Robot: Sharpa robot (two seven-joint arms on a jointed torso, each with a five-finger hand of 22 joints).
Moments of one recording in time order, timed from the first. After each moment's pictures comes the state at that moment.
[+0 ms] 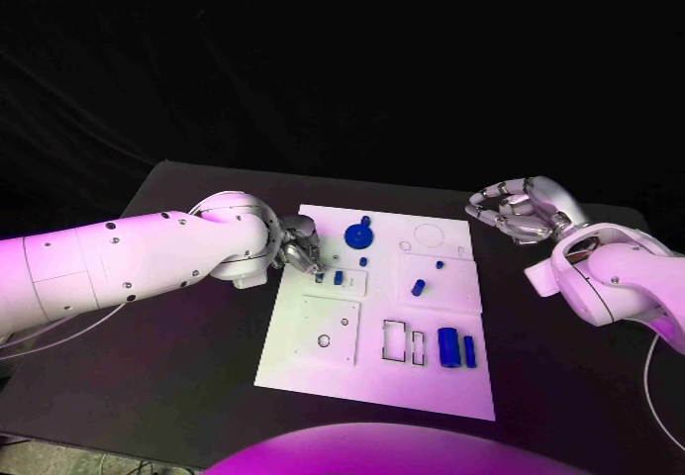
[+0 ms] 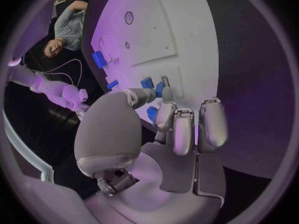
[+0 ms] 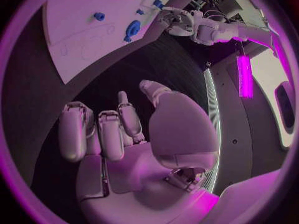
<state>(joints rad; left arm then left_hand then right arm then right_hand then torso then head) 1.23 -0.84 -0.08 1.57 -1.15 0.10 -0.50 1.20 -0.27 0.81 0.26 0.26 0.86 0.05 0.83 0.72 1.37 -0.03 1.31 1.12 1.47 -0.07 1.52 1.31 0.08 1.37 0.03 1.42 1.25 1.24 -0.95 -0.15 1.57 -0.76 -0.58 0.10 1.17 -0.17 0.37 0.18 0.36 0.81 0.17 0.28 0.41 1.32 0.09 1.36 1.28 1.47 0.01 1.49 1.31 0.05 1.44 0.11 1.35 1.31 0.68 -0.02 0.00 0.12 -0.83</state>
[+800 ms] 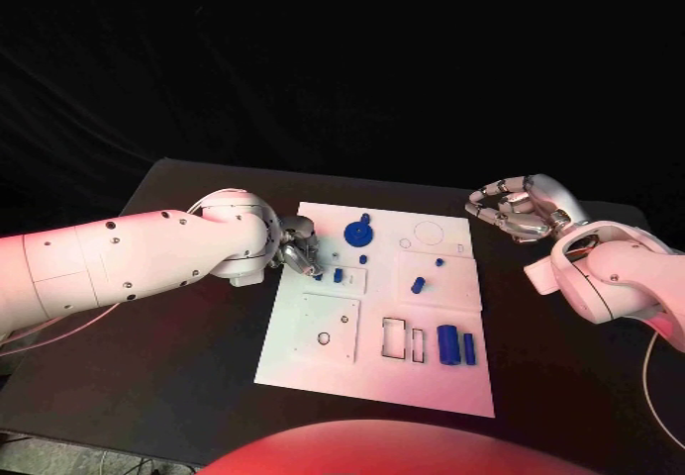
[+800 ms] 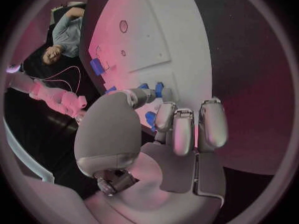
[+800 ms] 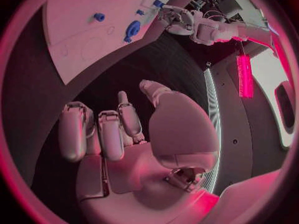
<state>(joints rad) 1.23 -0.84 -0.08 1.57 -1.18 0.15 -0.51 1.19 -0.27 0.81 0.26 0.26 0.86 0.05 0.84 0.72 1.37 -0.03 1.31 1.13 1.47 -0.08 1.52 1.31 0.08 1.37 0.03 1.42 1.25 1.24 -0.95 -0.15 1.57 -0.75 -0.58 0.10 1.17 -0.17 0.37 0.18 0.36 0.81 0.17 0.28 0.41 1.32 0.09 1.36 1.28 1.47 0.01 1.49 1.31 0.05 1.44 0.11 1.35 1.31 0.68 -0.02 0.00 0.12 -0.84</state>
